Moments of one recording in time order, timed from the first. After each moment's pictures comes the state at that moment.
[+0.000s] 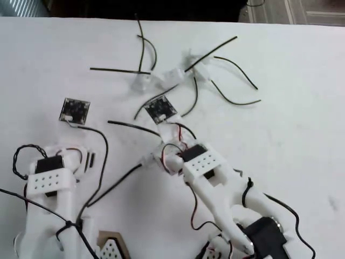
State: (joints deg) left arm -19.5 -42.0 68.0 47.7 -21.8; right arm -34.3 -14.3 52.1 31.9 4.0
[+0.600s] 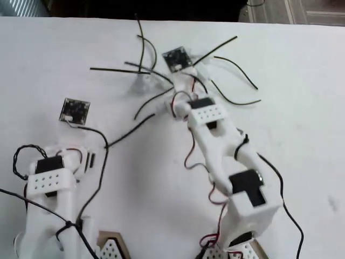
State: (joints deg) left arm -19.5 -42.0 68.2 47.7 -21.8; right arm -19.5 13.5 14.2 31.9 8.9
